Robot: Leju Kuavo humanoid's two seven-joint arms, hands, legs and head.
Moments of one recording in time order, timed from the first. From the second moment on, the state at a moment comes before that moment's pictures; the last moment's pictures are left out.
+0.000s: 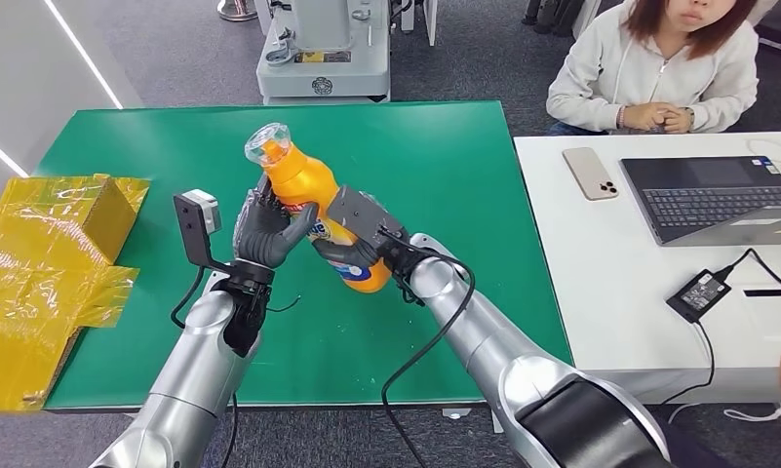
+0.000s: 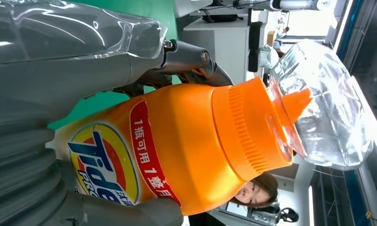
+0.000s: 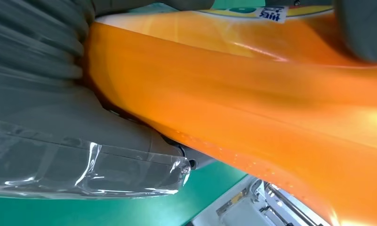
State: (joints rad) left arm -0.57 -0.18 -0.33 -0.88 0.15 -0.16 -0.37; right arm -0.86 0.29 0.49 -0.51 0.25 0.15 -0.48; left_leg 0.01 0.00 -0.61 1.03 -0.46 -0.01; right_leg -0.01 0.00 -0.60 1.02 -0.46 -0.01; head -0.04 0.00
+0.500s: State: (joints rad) left arm -0.57 -0.18 -0.33 -0.88 0.13 -0.17 -0.37; right arm -0.86 0.28 0.48 -0.49 0.25 0.12 -0.50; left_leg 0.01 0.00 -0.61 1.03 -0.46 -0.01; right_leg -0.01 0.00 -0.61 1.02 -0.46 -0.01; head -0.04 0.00
